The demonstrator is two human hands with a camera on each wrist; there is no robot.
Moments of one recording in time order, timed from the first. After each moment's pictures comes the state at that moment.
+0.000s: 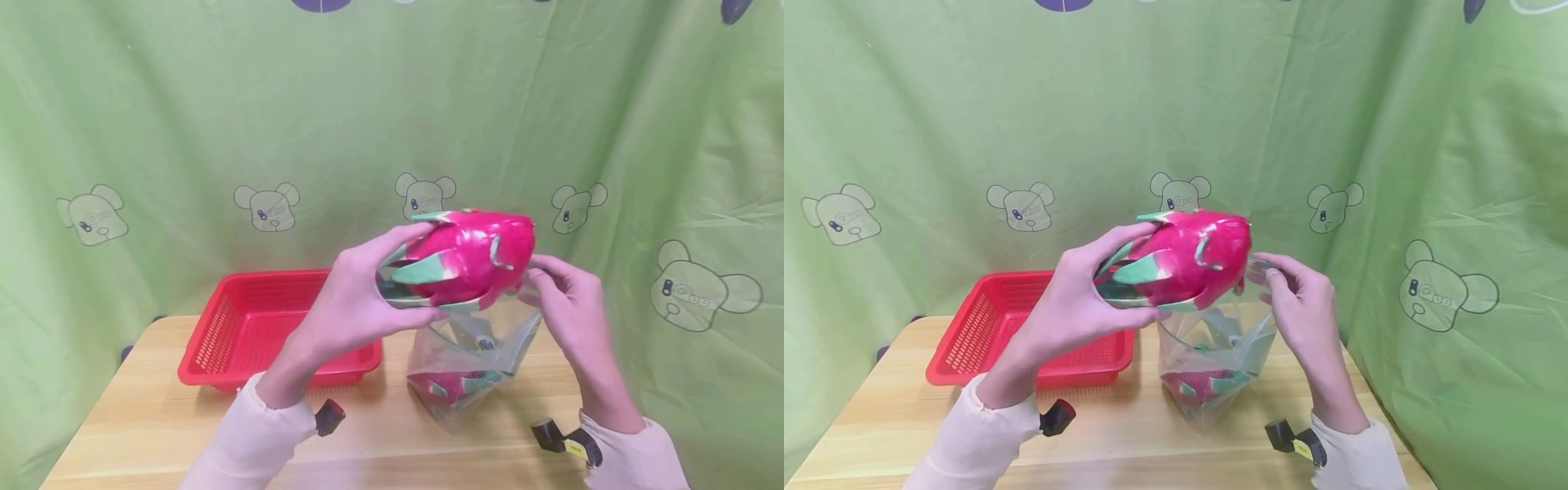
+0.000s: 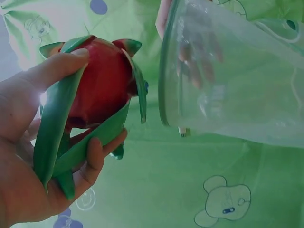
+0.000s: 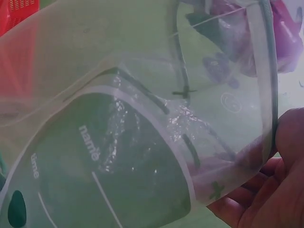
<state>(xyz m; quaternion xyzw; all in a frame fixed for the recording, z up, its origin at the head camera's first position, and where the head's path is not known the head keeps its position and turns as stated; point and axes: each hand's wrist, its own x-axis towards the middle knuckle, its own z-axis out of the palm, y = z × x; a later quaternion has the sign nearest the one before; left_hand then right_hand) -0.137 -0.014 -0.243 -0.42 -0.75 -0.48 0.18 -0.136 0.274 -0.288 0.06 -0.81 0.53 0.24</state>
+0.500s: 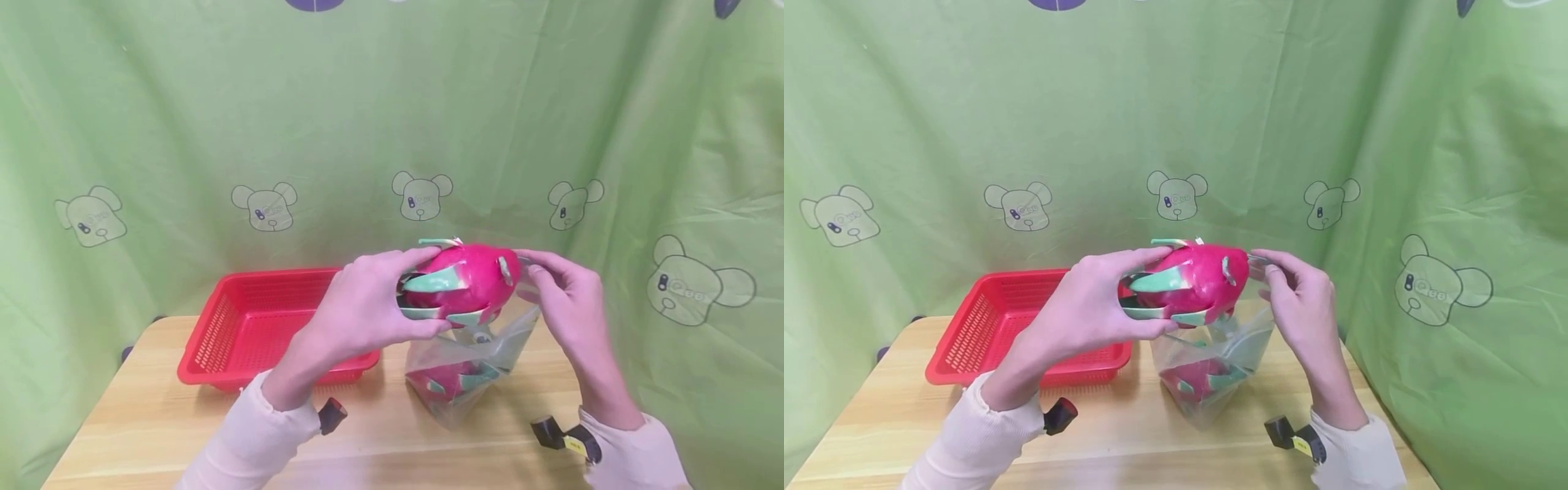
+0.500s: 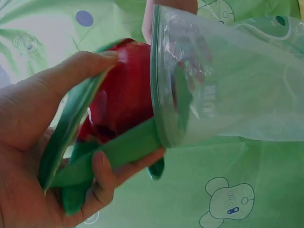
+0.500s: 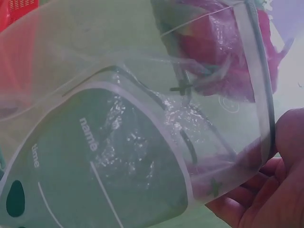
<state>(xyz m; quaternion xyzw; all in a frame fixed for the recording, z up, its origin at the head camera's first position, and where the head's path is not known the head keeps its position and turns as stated) -0.131 0.000 -0.240 -0.35 -0.88 -0.29 0.15 -0.132 0.276 -0.285 0.06 -0.81 0.52 0.24</state>
